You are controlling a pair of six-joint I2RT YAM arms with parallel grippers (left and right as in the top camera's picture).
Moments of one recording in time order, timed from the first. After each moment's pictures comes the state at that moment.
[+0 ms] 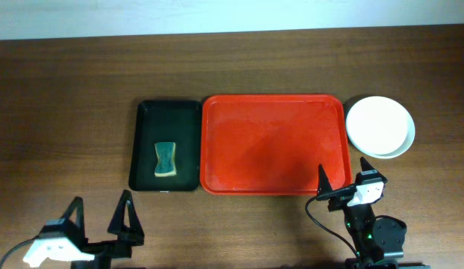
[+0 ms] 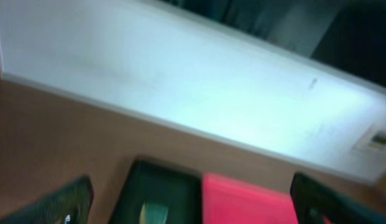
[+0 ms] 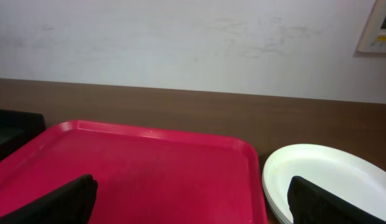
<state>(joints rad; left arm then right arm) -0.03 0.08 0.78 -0.73 -0.01 -0.36 0.02 0.01 0.01 -0.06 -0.11 -0.01</state>
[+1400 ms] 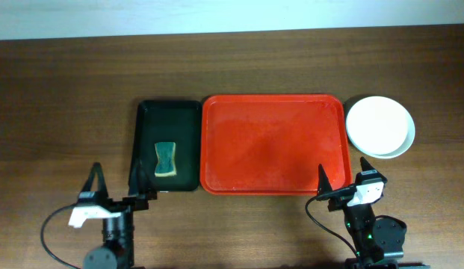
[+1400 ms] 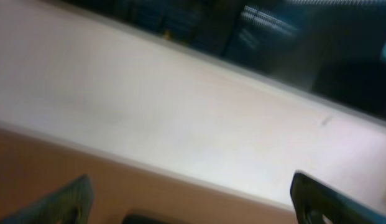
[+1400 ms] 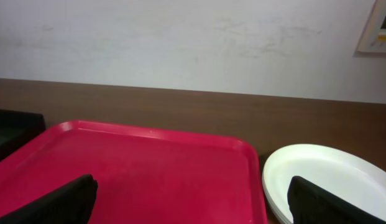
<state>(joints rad) 0.03 0.01 0.02 0.24 -0.01 -0.36 0.02 0.01 0.01 -0.06 -0.11 -0.01</state>
